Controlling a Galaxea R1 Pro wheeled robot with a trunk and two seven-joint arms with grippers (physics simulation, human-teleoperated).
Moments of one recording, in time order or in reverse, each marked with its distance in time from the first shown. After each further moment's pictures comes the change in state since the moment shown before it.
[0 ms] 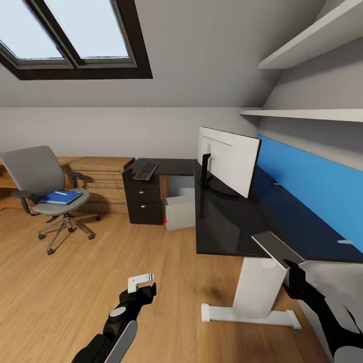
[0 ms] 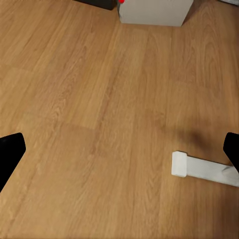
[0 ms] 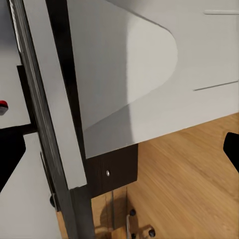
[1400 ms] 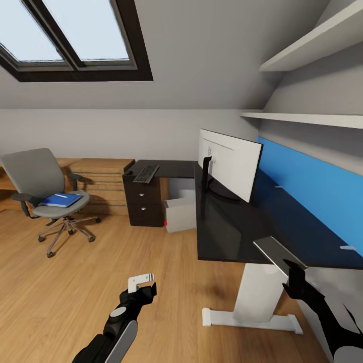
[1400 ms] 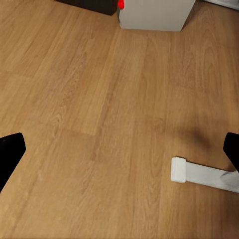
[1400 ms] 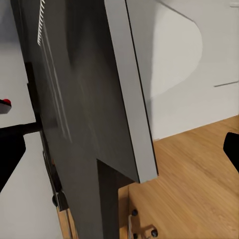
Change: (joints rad) left arm 0.000 -0.002 -0.002 0.000 -0.002 -0.002 0.001; right arm 0.000 0.000 0.001 -0.002 0.003 0.000 0.000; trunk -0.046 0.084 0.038
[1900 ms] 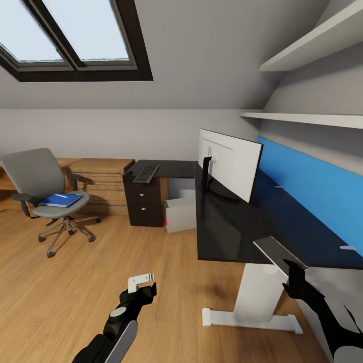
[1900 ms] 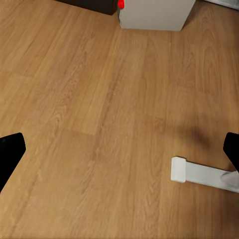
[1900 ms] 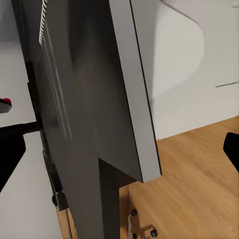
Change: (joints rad) left arm 0.000 0.000 0.000 0.001 0.001 0.000 0.000; right arm 0.000 0.000 0.003 -0.003 0.002 -0.001 0.001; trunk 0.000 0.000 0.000
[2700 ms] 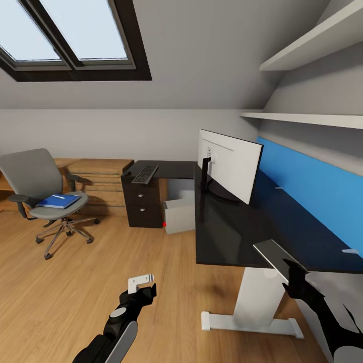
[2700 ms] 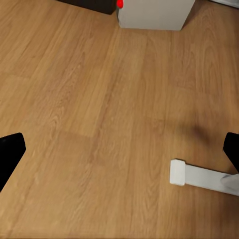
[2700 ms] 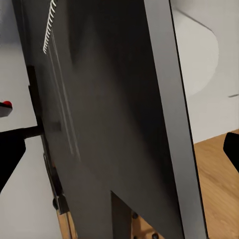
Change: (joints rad) left arm 0.000 0.000 -0.001 0.009 0.000 0.000 0.000; right arm 0.000 0.002 0.000 -0.001 0.002 -0.004 0.002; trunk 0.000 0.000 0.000
